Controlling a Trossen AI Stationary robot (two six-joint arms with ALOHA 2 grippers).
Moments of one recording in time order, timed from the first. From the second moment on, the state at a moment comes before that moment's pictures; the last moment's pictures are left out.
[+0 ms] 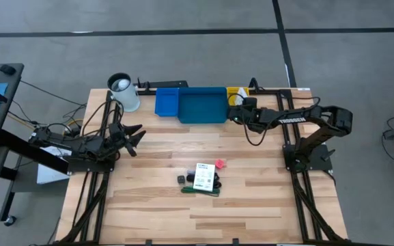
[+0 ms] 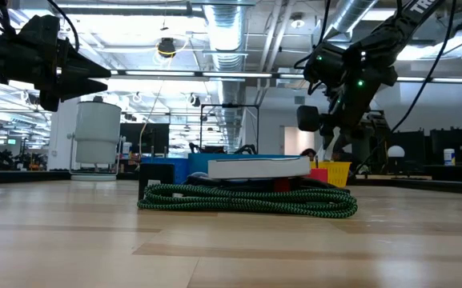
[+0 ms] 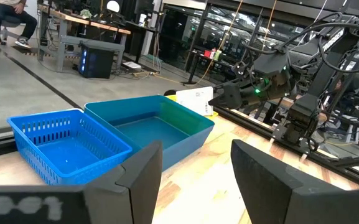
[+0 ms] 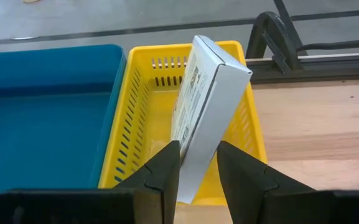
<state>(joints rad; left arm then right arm) -0.24 0.07 0.01 0.09 -0.80 -0.31 -0.35 1.51 0.73 -0.24 0.78 0.97</state>
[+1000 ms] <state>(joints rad) -0.24 0.07 0.01 0.09 -0.80 -0.31 -0.39 1.48 0.92 -0.36 0.41 0.74</state>
